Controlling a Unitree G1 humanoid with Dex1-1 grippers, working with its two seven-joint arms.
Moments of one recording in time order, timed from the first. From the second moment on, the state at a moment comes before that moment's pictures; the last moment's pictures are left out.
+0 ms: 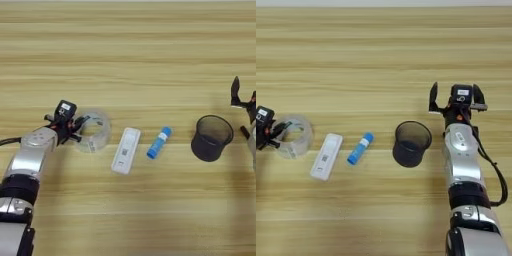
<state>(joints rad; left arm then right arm) -0.37 0.35 -0.03 0.55 -0.02 0.25 -0.39 -0.39 -0.22 -0.21 0.52 0.02 -0.23 -0.08</state>
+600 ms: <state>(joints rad) -0.34 0.33 -0.04 0.51 -0.01 0.27 -0.37 -0.39 -0.22 -0.21 0.52 0.02 -0.23 -0.08</state>
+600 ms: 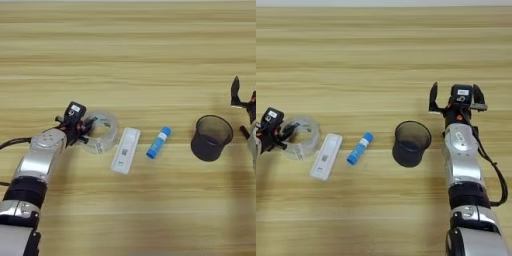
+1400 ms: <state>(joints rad) -0.30 0.34 0.00 0.28 -0.02 0.38 -0.37 -0.39 -0.22 -0.21 0.52 0.02 -0.23 -0.08</state>
